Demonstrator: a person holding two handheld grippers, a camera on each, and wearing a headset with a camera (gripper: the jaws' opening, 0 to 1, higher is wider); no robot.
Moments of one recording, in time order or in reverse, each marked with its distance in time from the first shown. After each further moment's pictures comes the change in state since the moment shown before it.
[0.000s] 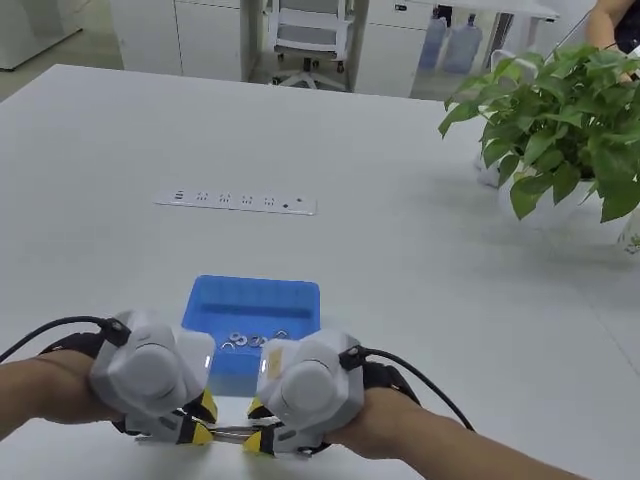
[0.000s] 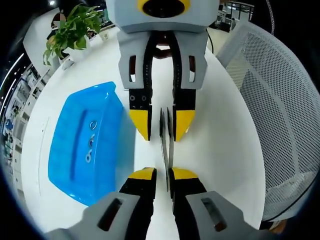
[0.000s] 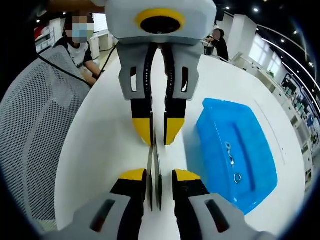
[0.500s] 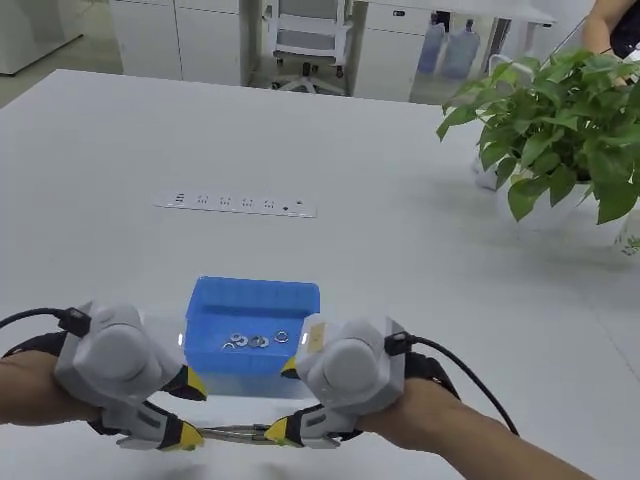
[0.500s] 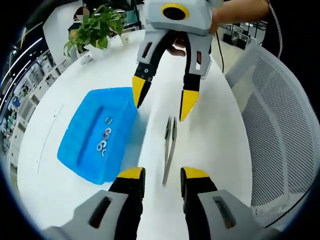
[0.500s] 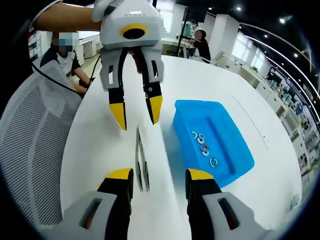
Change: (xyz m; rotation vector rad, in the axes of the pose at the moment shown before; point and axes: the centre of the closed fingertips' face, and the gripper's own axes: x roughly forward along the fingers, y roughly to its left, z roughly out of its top) left arm -0.033 -0.001 0.006 -0.197 -0.115 0.082; right arm -0.049 -0.019 -0.008 0.101 -0.030 -0.127
